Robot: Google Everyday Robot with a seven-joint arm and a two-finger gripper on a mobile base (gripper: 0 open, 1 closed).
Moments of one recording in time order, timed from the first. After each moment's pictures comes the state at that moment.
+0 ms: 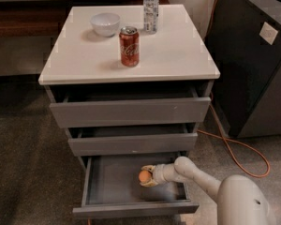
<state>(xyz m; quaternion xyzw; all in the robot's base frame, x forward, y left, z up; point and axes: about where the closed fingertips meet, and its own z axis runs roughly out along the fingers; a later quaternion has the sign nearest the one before) 0.615 -0.046 0.185 -0.61 0.67 0.24 0.36</state>
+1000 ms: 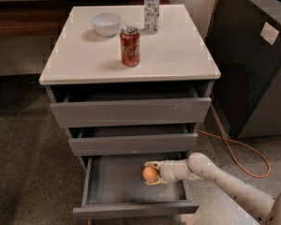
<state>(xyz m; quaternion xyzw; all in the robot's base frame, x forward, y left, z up) 0.565 -0.064 0.325 -0.67 0.58 0.21 0.41</state>
